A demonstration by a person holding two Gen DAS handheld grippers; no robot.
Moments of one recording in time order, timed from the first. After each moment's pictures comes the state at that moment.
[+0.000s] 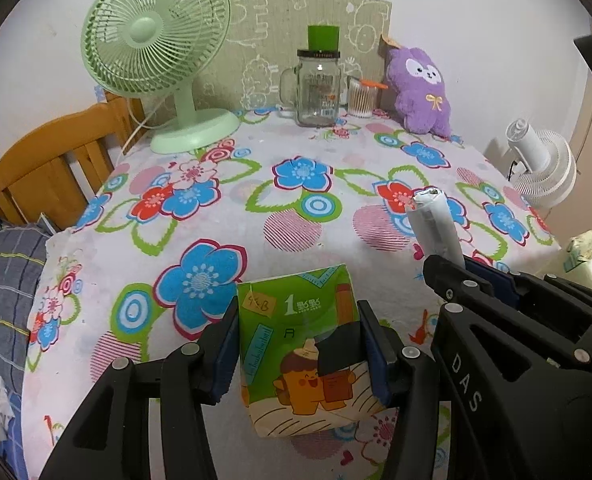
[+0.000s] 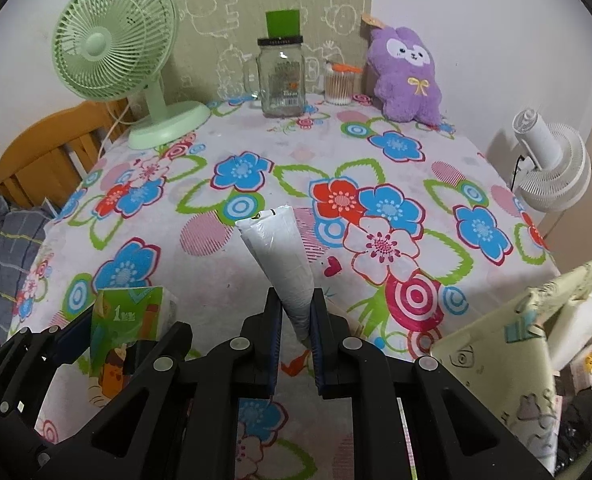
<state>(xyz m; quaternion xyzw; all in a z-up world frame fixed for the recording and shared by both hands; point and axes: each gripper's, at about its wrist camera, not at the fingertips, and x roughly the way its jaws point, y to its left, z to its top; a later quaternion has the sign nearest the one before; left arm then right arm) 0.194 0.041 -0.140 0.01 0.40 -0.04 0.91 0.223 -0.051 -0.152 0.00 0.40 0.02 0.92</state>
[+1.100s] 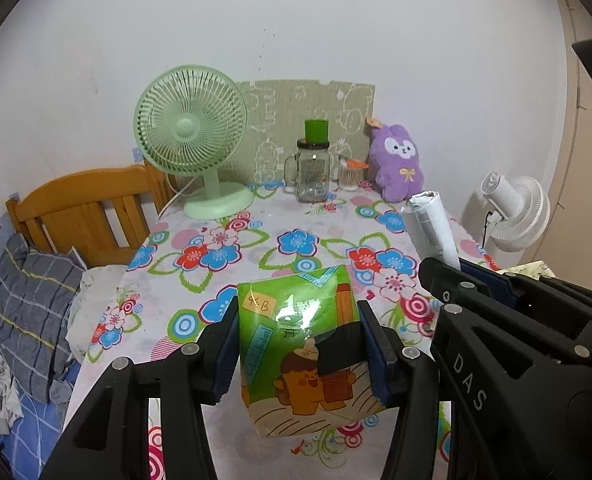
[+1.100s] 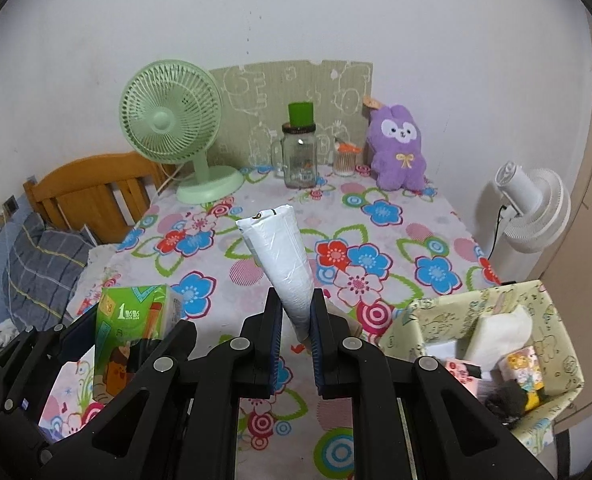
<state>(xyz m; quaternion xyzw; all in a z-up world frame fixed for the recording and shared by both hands) 0.101 0.029 -0.052 0.00 0.30 -0.02 0.95 0.124 -0.065 -0.060 0.00 0.31 0.06 0.95</state>
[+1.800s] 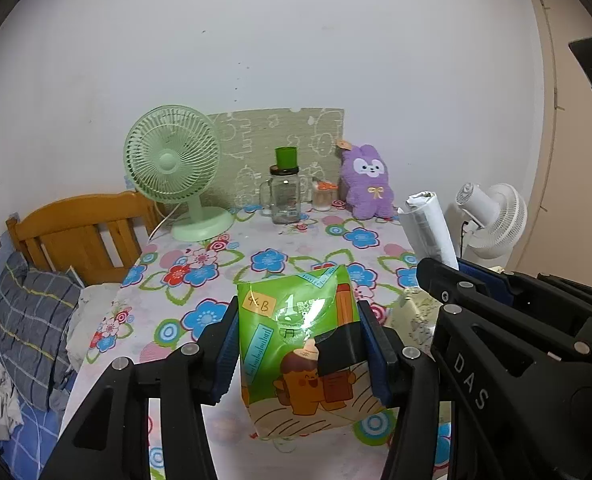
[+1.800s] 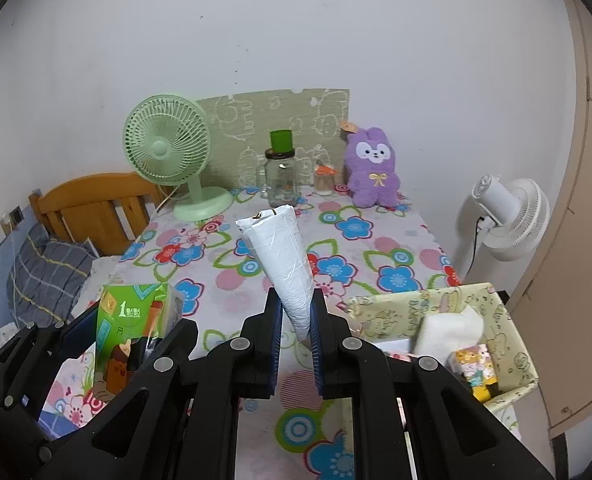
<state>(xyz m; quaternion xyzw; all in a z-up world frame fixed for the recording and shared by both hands) 0.063 -0.017 -0.027 0.02 0.27 -0.04 0.96 0.075 -0.114 -0.034 0.00 0.28 0.05 0.96</state>
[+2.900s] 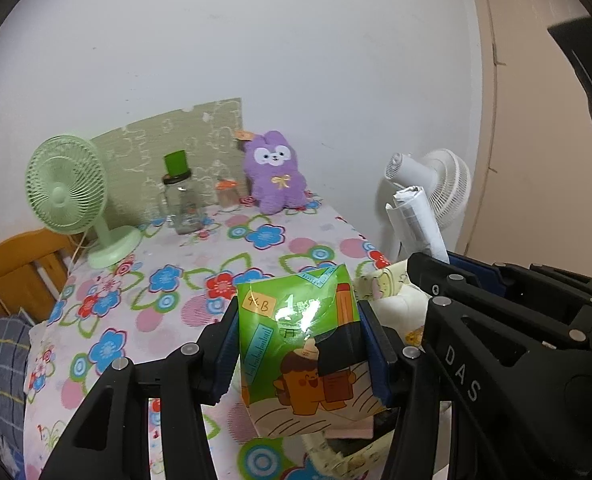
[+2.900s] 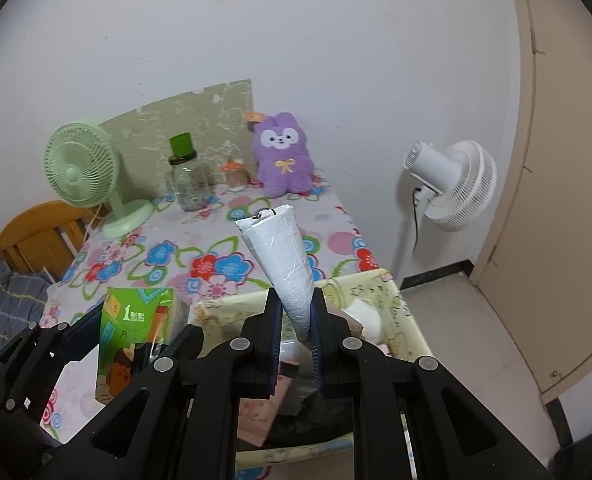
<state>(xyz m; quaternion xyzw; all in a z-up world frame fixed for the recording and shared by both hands) 0.097 -0.146 -0.042 0.07 0.28 -0.14 0.95 0.095 -0.241 -0.053 0.05 0.29 -0.03 0.95</state>
